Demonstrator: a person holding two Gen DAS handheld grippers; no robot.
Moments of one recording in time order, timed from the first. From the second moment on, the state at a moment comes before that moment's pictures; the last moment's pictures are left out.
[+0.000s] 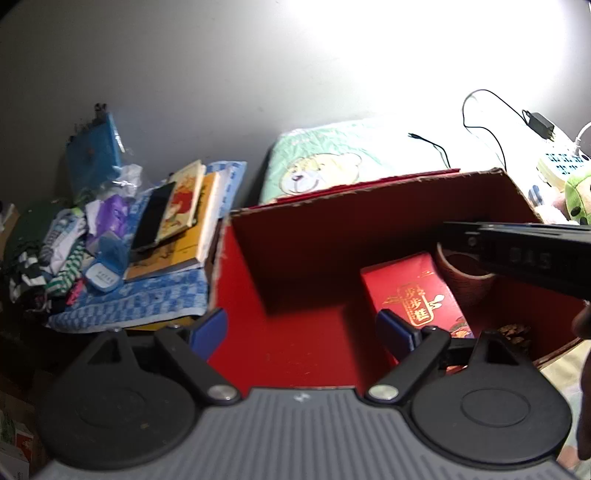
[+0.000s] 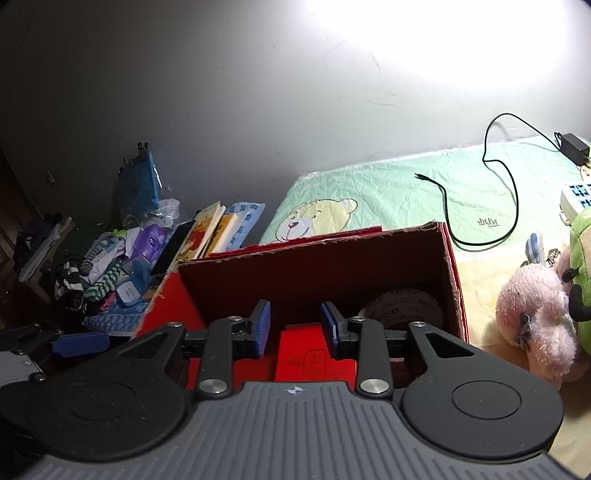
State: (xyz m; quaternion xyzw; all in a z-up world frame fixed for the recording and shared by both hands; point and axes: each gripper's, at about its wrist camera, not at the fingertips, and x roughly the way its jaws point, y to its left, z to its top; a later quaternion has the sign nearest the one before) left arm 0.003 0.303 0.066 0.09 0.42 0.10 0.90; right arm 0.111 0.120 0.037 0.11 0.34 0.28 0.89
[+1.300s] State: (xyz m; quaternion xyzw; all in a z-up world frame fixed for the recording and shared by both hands) left arm -0.081 0.339 0.028 0.03 0.48 0.02 0.88; right arm 0.007 0.111 -0.018 0.18 0.41 0.36 0.82
